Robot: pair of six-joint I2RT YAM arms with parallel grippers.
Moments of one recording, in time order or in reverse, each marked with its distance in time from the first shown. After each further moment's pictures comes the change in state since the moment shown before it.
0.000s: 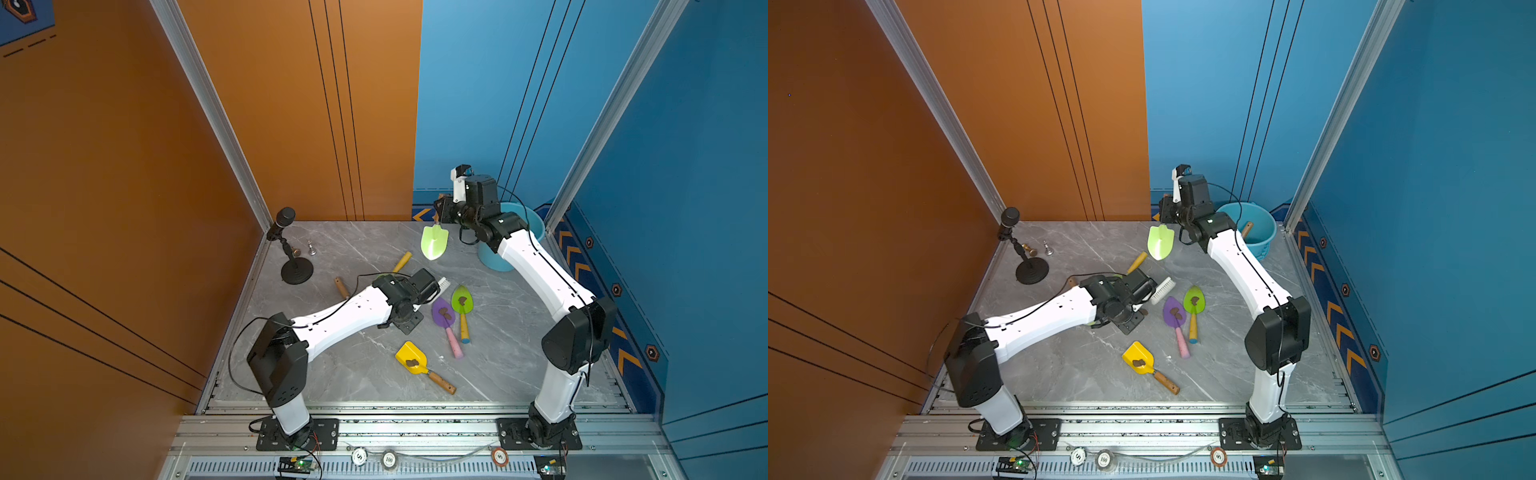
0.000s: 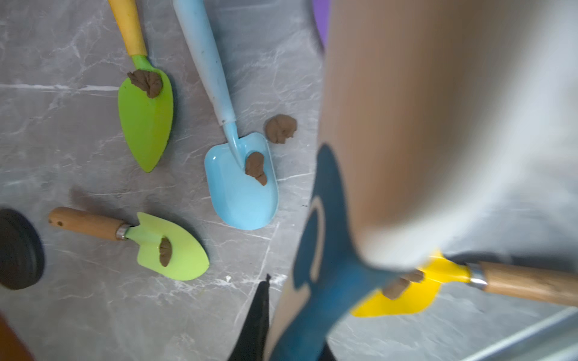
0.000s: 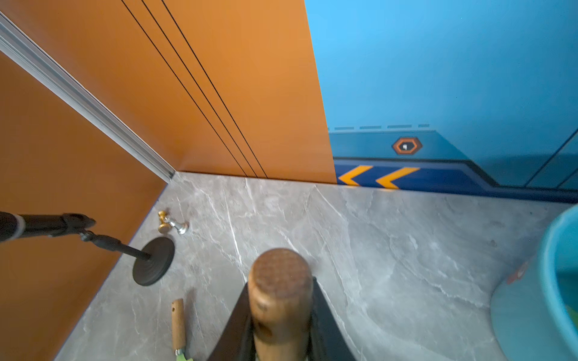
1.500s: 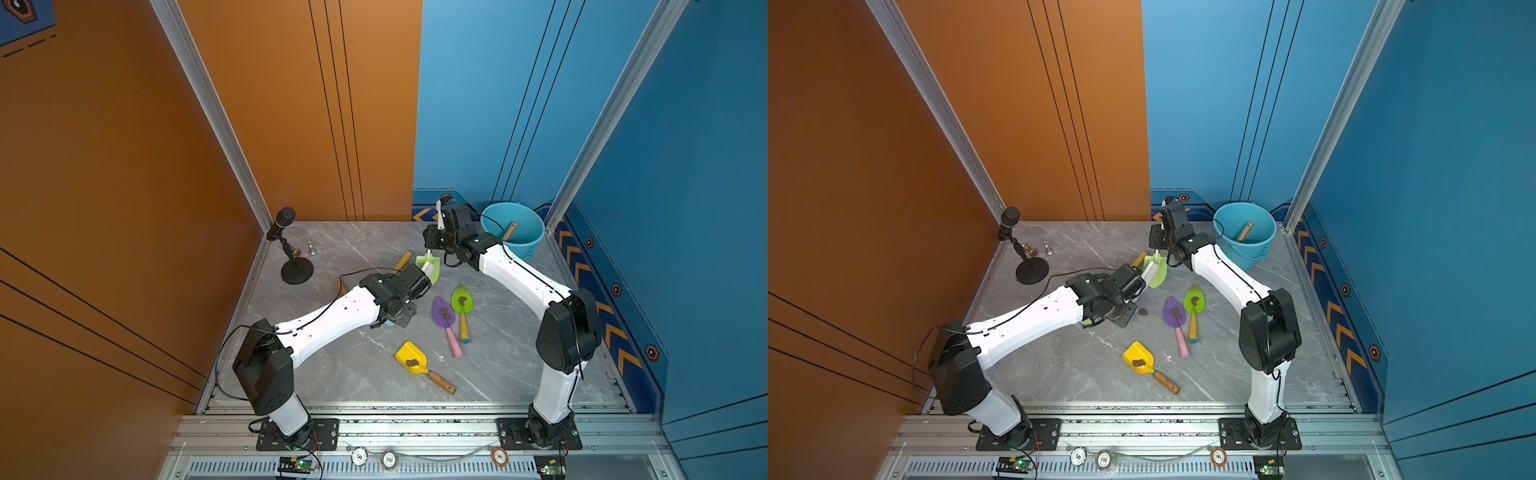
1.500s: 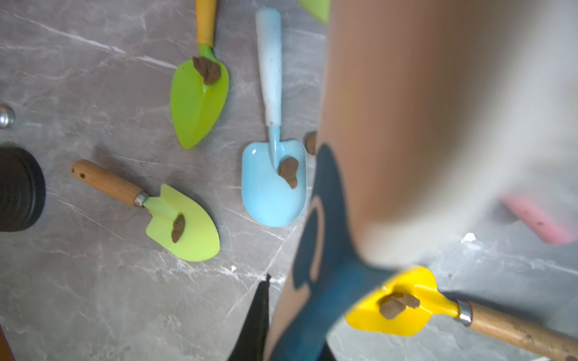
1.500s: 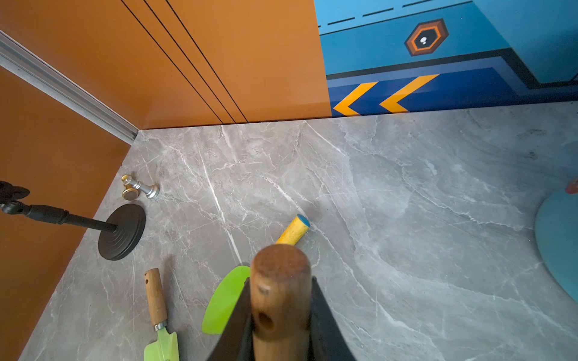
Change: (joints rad) left arm 0.032 -0.013 -0.020 0.048 -0.115 -0.157; right arm 0.100 0.024 -0.253 0.071 0.124 0.103
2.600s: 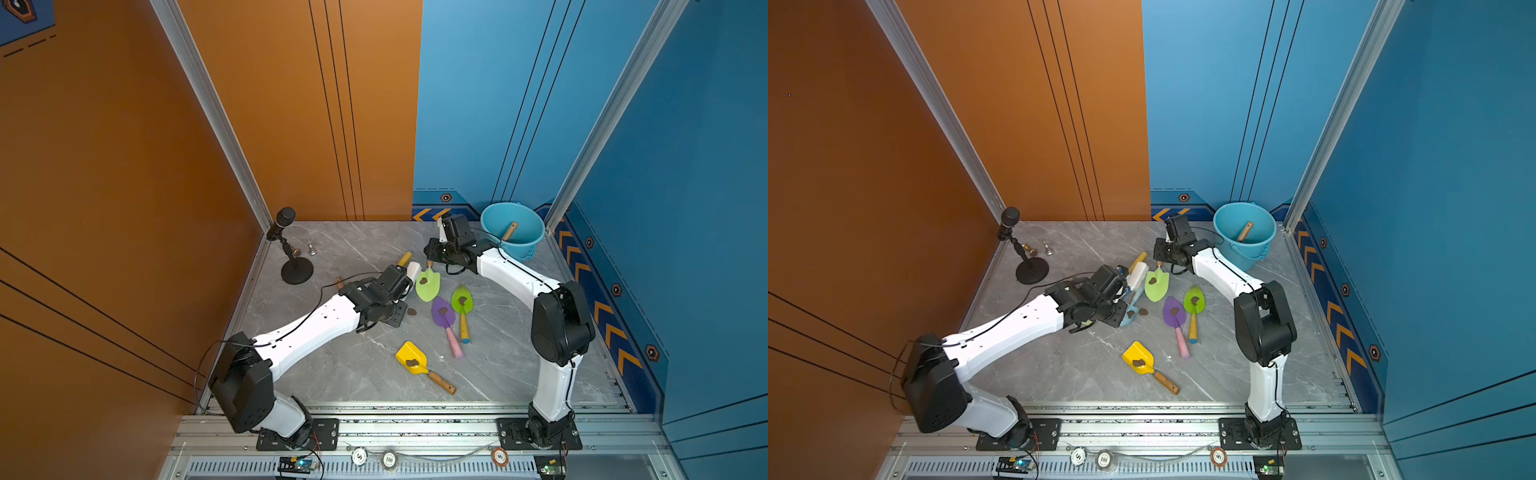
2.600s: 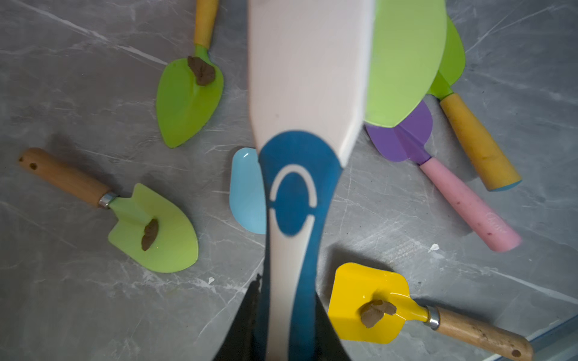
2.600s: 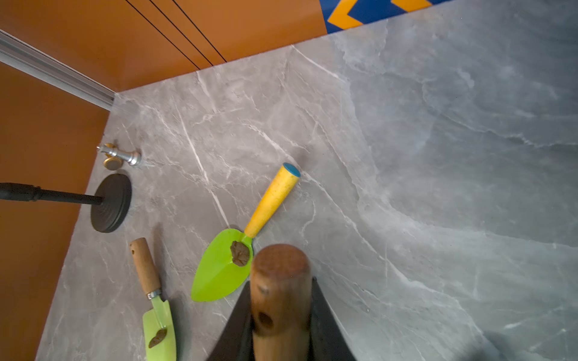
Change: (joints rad) left arm 0.030 -0.102 -0.180 0.165 0.135 -0.051; right arm -0.044 0.052 -0.076 -0.008 -0.138 0.087
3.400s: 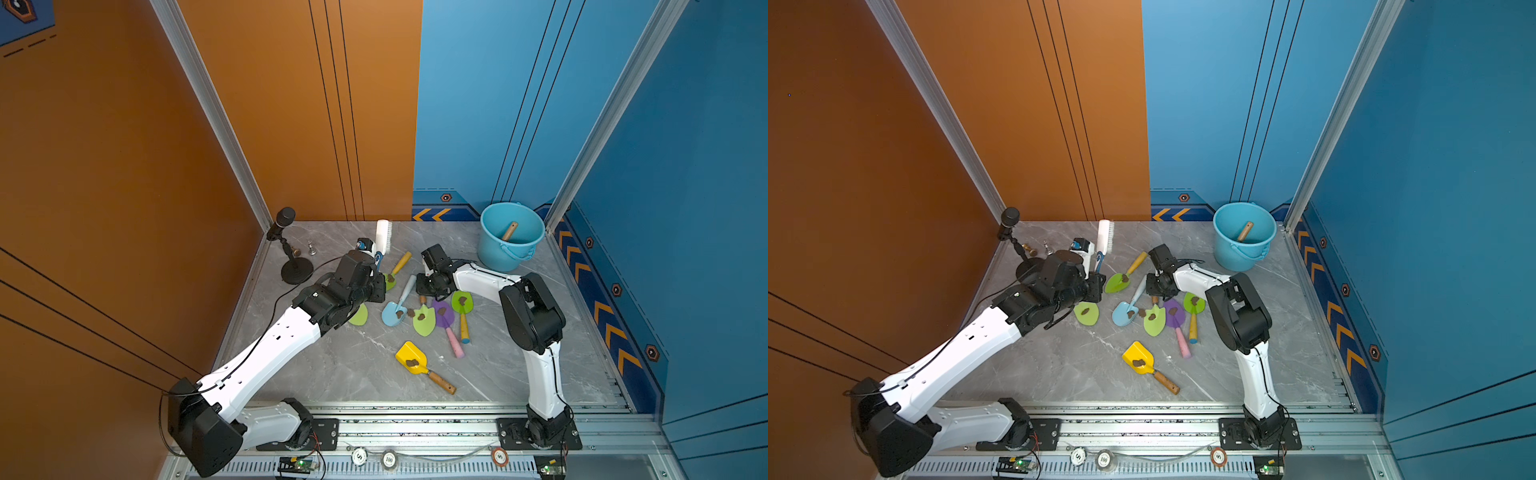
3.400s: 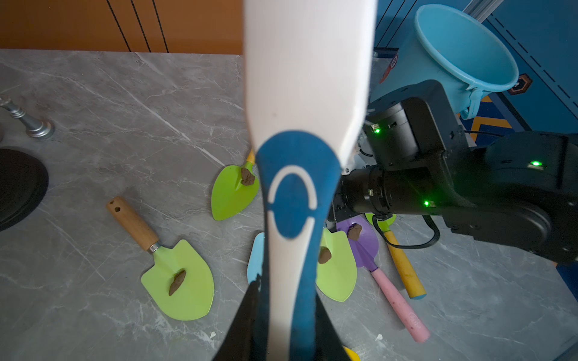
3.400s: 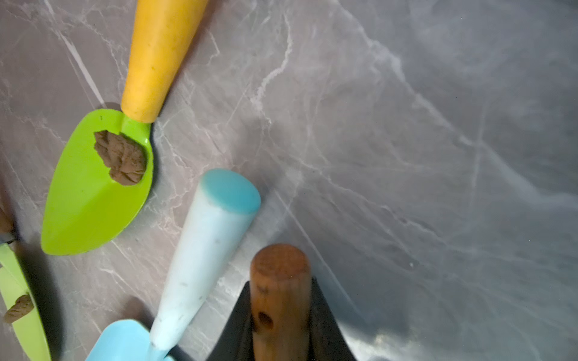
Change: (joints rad) left arm 0.157 -0.316 -0.080 0.195 0.001 -0.120; right arm 0.077 0.189 -0.107 -0.054 -0.011 0.001
